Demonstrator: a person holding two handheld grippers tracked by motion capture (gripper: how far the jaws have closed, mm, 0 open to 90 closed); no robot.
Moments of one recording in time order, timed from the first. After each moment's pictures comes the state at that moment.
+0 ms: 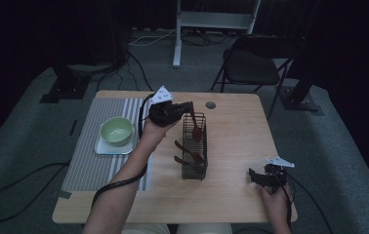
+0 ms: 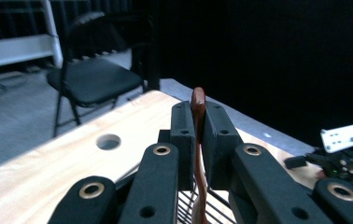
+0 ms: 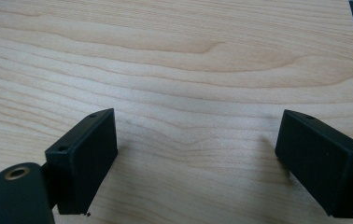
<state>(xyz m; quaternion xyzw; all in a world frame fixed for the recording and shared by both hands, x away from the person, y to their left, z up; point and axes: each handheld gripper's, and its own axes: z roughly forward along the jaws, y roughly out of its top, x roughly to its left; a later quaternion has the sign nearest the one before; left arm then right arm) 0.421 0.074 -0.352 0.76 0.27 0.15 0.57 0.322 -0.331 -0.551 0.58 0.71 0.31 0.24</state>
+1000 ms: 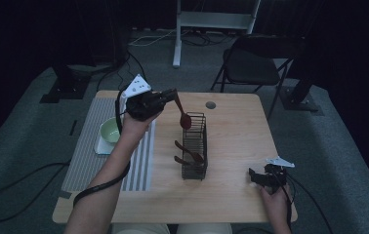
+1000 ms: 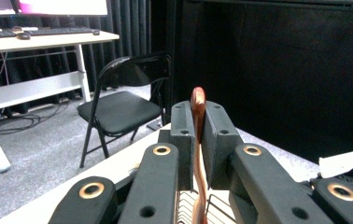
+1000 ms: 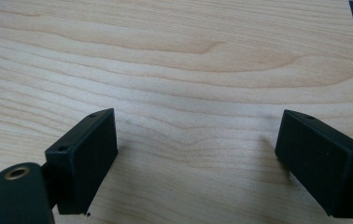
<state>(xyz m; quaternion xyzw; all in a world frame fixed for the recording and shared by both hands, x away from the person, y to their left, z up) 0.392 0.123 -0.301 0.72 0.27 0.21 0.60 0.322 -0.331 -0.550 0.58 0.71 0.31 0.24</state>
